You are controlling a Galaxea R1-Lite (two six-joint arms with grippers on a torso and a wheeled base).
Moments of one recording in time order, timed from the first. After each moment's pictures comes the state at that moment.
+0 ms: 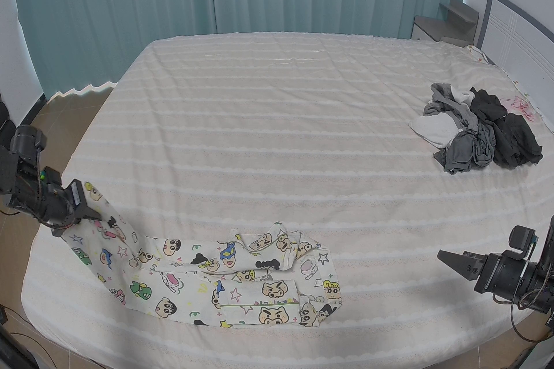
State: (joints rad) left arm 0.27 1.67 -0.98 0.29 -0.40 -0.40; right arm 0.34 1.27 -0.05 -0.85 0.11 0.51
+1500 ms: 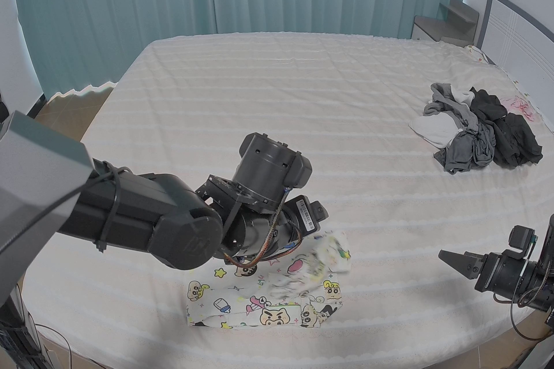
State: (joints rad) left arm -0.78 2.00 -1.23 -0.06 0.16 -0.92; right arm 0.30 1.28 -0.05 -0.85 0.13 0.50
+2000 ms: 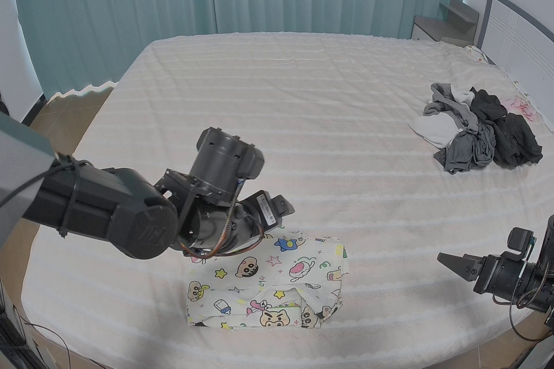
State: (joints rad) left arm -0.69 1.92 -1.12 -0.06 0.13 -0.93; right arm 0.31 1.29 -0.05 -0.85 0.13 0.50
